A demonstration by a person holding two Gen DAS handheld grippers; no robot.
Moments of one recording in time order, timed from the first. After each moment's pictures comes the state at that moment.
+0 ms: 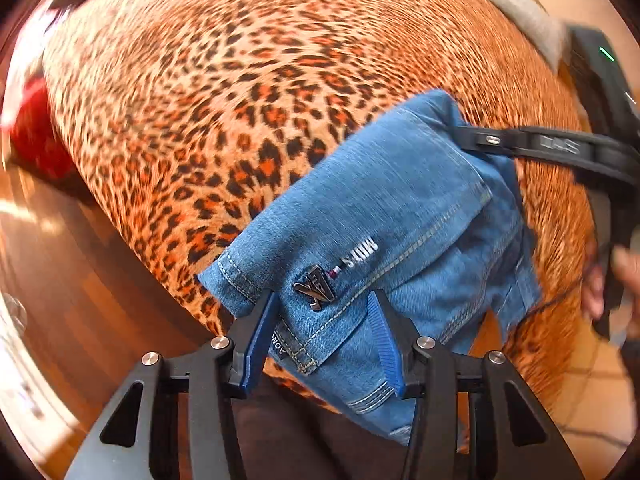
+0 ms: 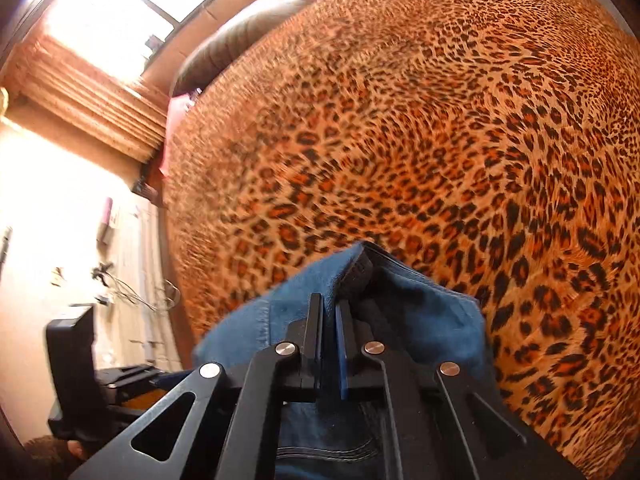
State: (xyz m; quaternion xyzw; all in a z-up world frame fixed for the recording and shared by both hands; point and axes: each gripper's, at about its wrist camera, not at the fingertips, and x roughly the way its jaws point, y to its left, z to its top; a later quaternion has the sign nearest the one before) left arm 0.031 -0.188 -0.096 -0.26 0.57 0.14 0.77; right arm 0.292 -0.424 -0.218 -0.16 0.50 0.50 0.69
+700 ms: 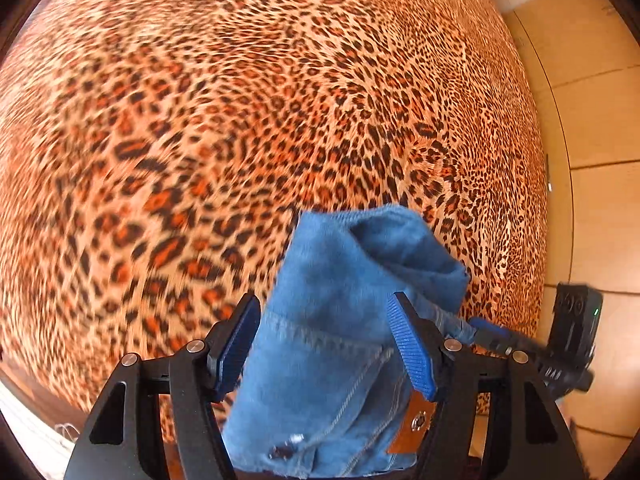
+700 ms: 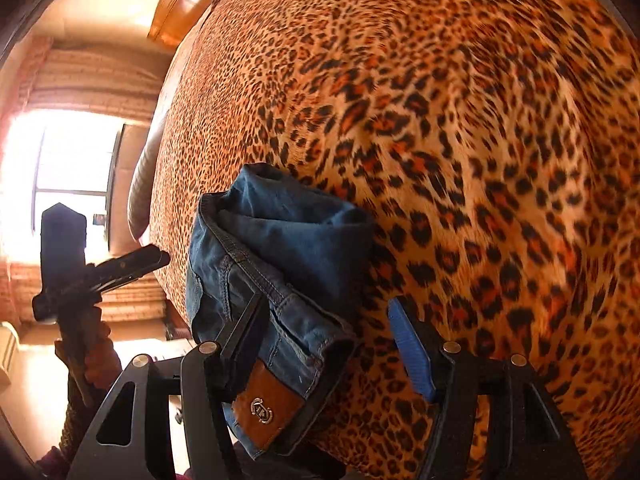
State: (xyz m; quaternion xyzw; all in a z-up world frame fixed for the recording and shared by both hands) left arm 0.213 -0.148 -0.073 -0.19 0.65 -0.05 0.74; right arm 0.274 -0.629 -0.289 0.25 0.58 0.36 0.69
